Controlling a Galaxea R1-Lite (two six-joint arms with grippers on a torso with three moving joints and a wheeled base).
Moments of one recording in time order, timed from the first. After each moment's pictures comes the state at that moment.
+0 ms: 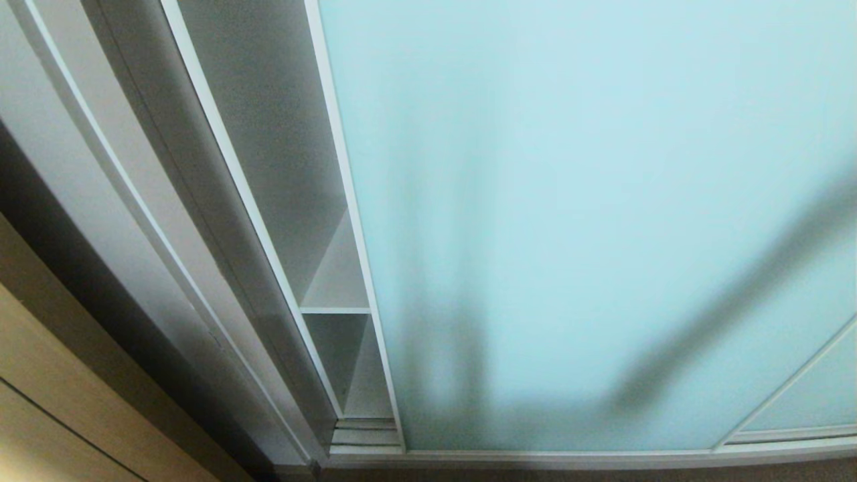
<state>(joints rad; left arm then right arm) 0.02 0.00 0.00 0.01 0.00 0.02 -0.90 2.01 -1.71 -0.11 0.73 0.48</state>
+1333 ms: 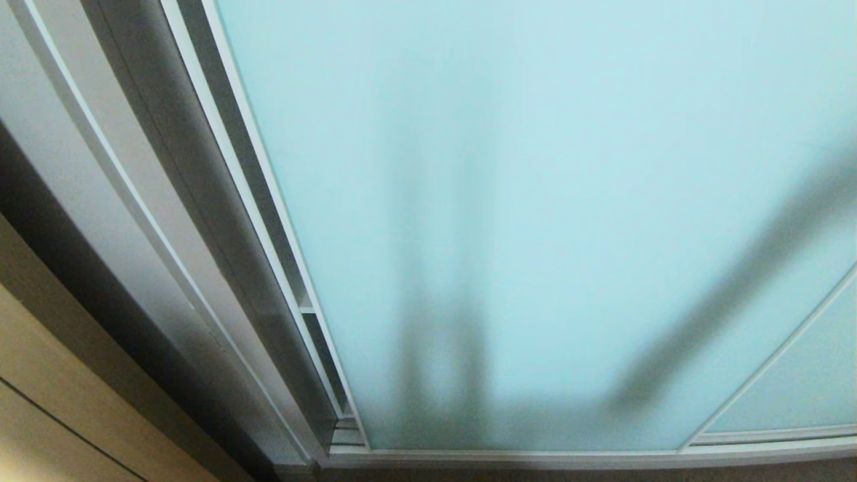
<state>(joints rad) 0.02 0.00 0.00 0.01 0.00 0.02 -0.81 1.89 -1.54 -0.11 0.73 0.48</state>
